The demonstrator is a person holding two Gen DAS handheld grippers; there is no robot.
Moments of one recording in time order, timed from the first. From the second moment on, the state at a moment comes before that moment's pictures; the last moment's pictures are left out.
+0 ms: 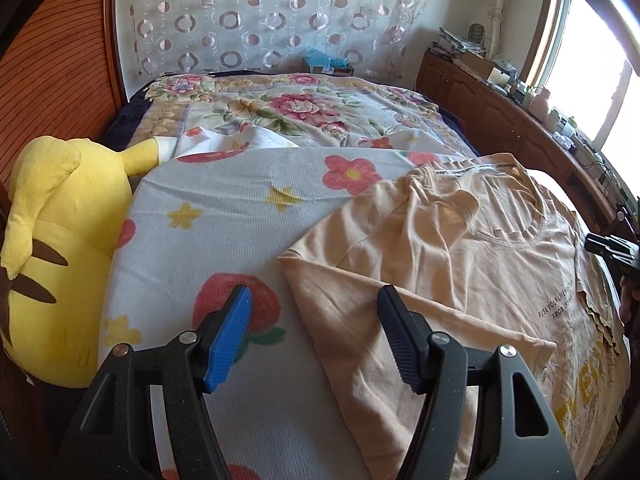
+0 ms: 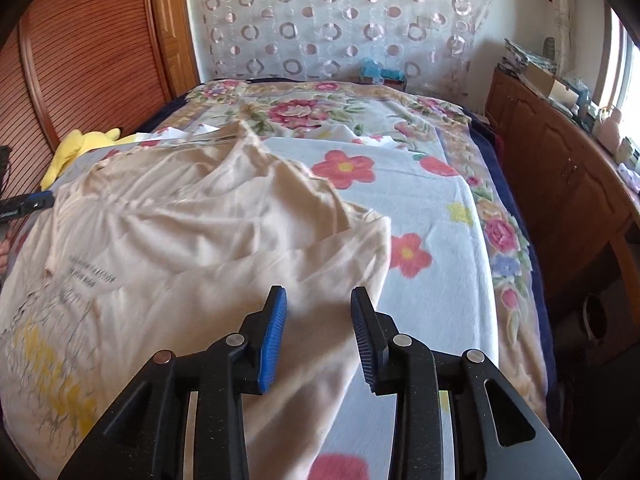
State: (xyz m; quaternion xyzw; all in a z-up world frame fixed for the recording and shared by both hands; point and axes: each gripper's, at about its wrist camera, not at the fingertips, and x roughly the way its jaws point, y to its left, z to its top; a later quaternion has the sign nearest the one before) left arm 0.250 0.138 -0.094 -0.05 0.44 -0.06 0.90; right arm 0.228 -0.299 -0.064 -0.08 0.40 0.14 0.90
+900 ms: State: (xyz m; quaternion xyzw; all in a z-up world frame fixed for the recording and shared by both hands) left arm 0.260 0.137 -0.094 -0.03 0.43 -0.05 0.90; right arm 0.277 -0.304 -0.068 -0.07 0.41 0.14 0.90
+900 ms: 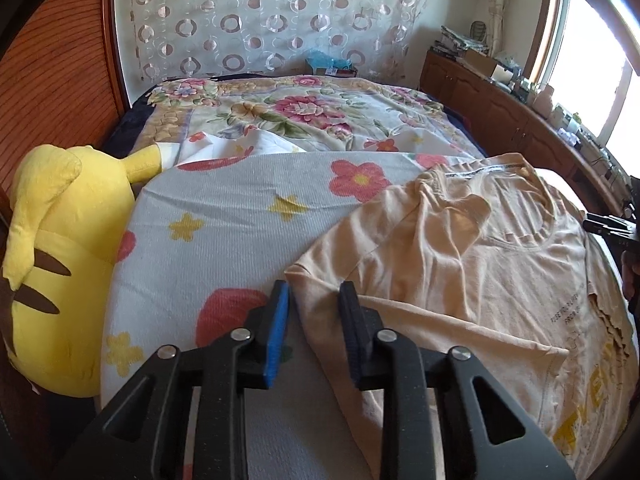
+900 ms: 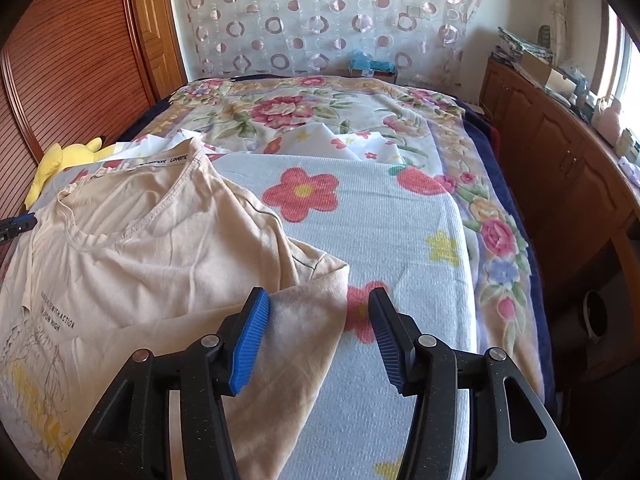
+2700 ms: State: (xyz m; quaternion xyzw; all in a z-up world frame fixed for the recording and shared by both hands) left arm 0.052 0.117 -0.044 -0.04 0.29 -0.07 0.95; right arm 0.089 -0.310 -0.058 -0.02 0.29 0.20 0.94
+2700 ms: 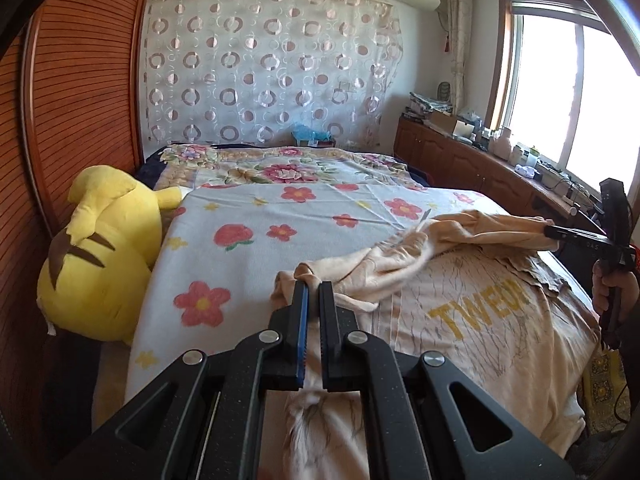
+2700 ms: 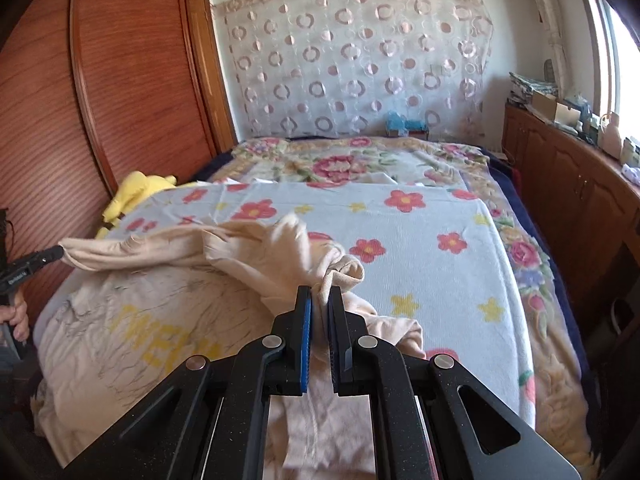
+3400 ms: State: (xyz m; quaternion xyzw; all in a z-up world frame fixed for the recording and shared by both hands) left arm -0.043 0.135 -0.048 -0.06 0.30 -0.06 0.95; right arm -0.025 -0.356 -0.065 -0.03 0.33 0.18 0.93
